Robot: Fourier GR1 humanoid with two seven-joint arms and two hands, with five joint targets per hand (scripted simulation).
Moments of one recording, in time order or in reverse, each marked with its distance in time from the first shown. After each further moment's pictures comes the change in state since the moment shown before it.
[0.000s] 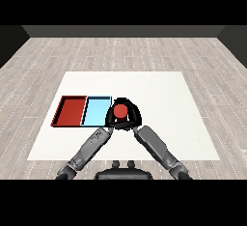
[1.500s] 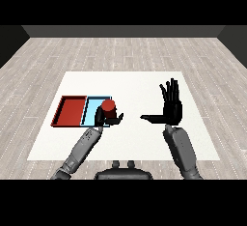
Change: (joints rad) left arm 0.076 0.072 0.125 -0.055 -0.051 -0.076 0.029; right arm 0.182 -0.178 -0.356 -0.418 0.052 0.074 0.141
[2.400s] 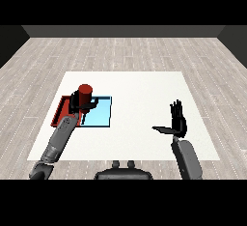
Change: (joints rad) left arm -0.113 0.274 0.217 0.107 -0.148 -0.053 0.168; right arm 0.259 -0.035 -0.116 0.240 -0.015 0.181 -0.180
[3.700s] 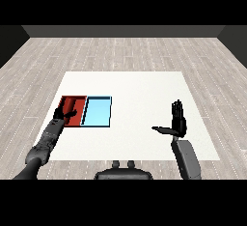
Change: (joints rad) left arm -0.249 0.080 0.231 1.101 -0.072 -0.042 -0.120; right arm -0.013 0.012 -0.021 0.037 0.063 0.027 -0.120
